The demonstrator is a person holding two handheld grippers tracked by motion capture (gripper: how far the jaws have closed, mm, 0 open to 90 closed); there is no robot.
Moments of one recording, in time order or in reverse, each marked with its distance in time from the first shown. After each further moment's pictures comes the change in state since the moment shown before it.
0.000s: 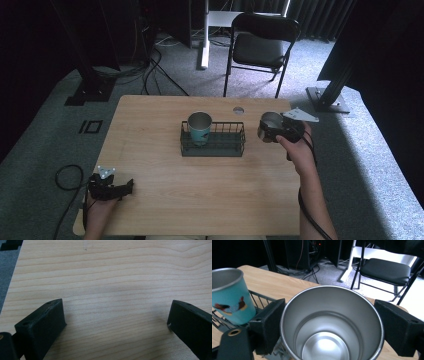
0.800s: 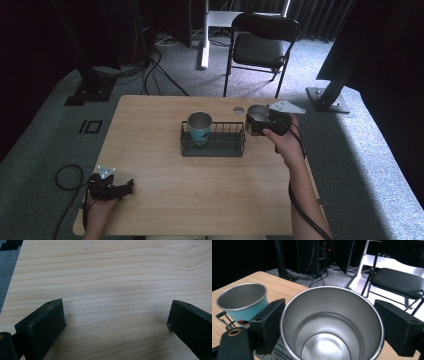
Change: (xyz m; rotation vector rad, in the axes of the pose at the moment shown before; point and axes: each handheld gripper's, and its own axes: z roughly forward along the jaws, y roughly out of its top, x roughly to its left) left arm 0.000 0.000 0.000 0.000 0.000 0.001; right arm 0.033 0.029 0.016 -0.028 0.062 -0.048
